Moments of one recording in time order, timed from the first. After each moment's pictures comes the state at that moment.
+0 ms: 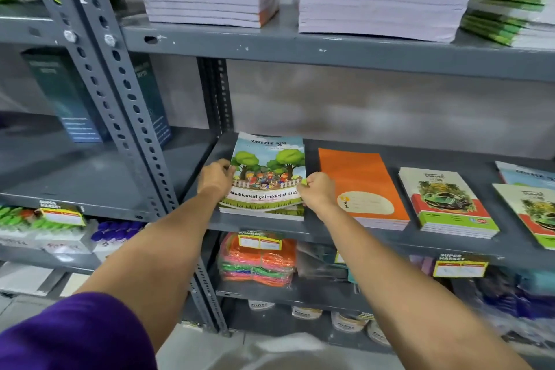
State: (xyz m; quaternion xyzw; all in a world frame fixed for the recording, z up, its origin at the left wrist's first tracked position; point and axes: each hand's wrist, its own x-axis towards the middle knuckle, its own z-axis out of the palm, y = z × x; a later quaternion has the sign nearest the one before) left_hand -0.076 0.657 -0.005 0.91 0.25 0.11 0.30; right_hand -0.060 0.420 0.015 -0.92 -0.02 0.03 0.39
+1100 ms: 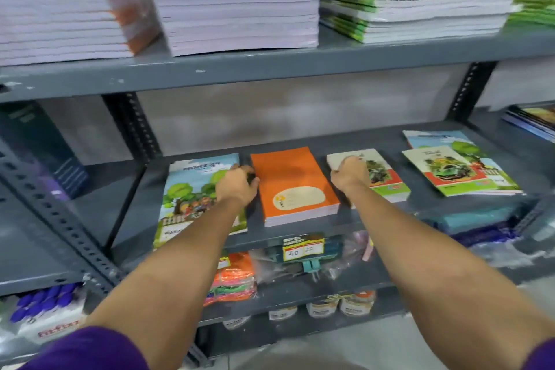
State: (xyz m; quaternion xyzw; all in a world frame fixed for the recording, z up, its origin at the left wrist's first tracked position) left_hand -0.037 0.483 0.021 0.98 0.04 0.09 0.17; right_hand -0.027 0.229 0.040 -0.95 0.17 -0.06 0.25
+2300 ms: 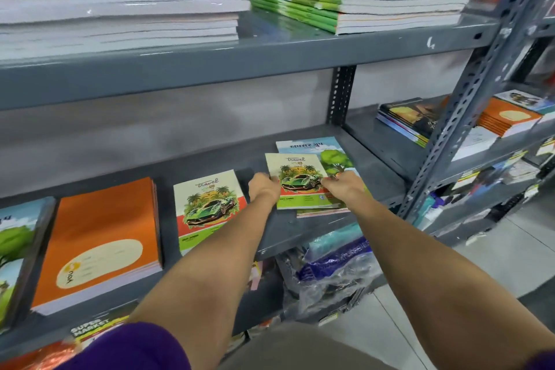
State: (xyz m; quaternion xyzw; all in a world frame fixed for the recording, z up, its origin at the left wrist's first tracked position) left_hand 0.065 0.033 -0.012 0.88 0.09 -0.08 0.45; right_hand 0.017 -0.148 0.003 -0.88 0.30 0.01 0.36
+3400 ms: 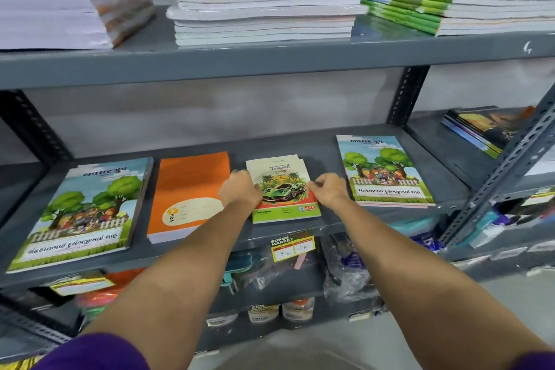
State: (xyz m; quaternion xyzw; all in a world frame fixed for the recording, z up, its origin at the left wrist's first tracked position) left_hand -0.003 0.223 0.005 0.98 0.11 0.06 0.15; right_hand -0.002 0.020 -0.002 -0.93 0.12 0.00 0.35
